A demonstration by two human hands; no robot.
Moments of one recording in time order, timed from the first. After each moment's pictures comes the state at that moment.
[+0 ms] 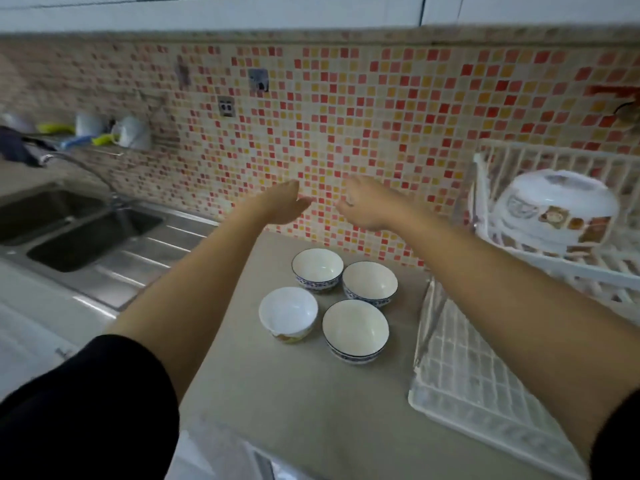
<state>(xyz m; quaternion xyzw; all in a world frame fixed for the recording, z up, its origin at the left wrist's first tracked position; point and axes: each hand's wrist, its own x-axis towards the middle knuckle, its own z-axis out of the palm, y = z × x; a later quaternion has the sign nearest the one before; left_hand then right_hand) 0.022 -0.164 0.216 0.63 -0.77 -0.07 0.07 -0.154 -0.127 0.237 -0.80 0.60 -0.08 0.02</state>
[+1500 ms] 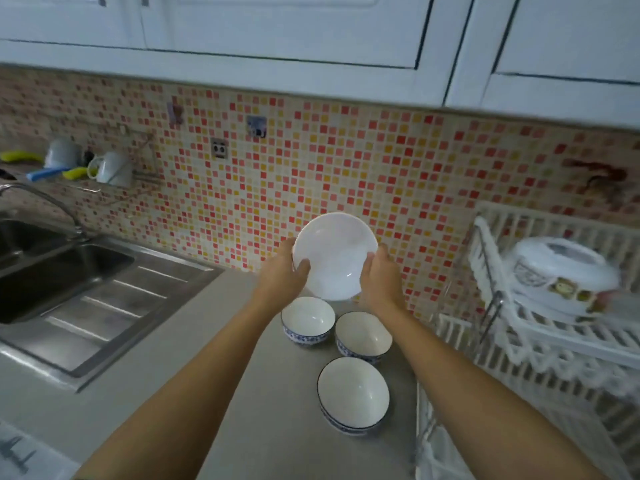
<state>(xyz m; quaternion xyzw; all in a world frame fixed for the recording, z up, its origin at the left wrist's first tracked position) 0.031 -0.147 0.185 0.59 -0.67 -0.22 0.39 -0.137 -0.172 0.166 -0.60 0.69 -0.41 0.05</state>
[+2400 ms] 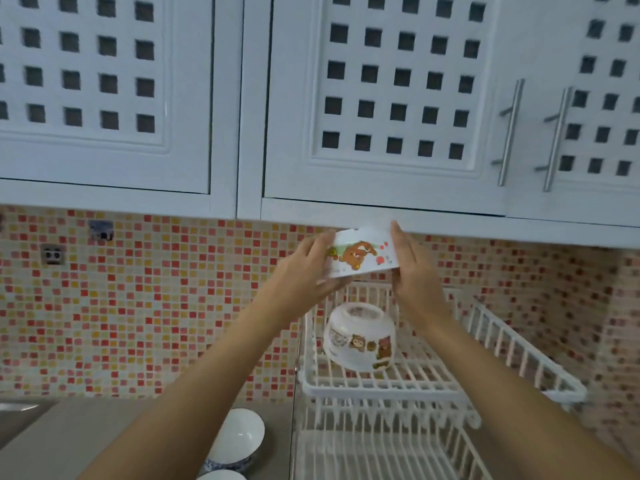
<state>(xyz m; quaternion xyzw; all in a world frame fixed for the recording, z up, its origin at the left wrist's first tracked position) -0.188 -0.072 0.342 0.29 -0.87 0.02 0.40 -0.378 -0.012 0.329 -0.62 0.57 -0.43 -0.32</state>
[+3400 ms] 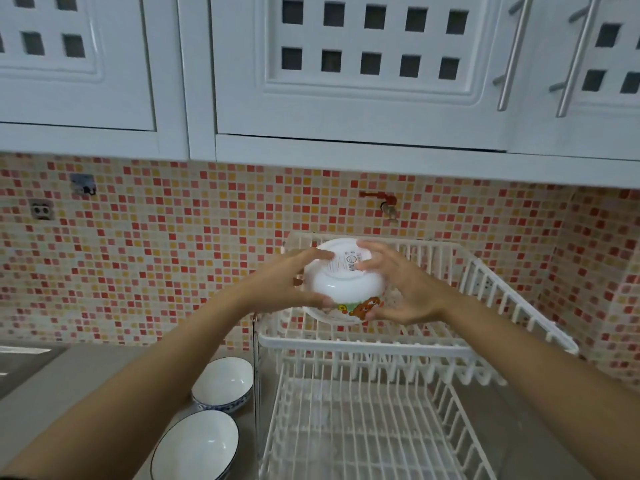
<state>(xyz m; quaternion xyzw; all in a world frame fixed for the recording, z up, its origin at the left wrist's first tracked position) -0.226 -0.083 0.281 0.30 -0.91 -0.17 0.22 -0.469 -0.008 0.270 -0.83 0.51 -0.21 -0.09</state>
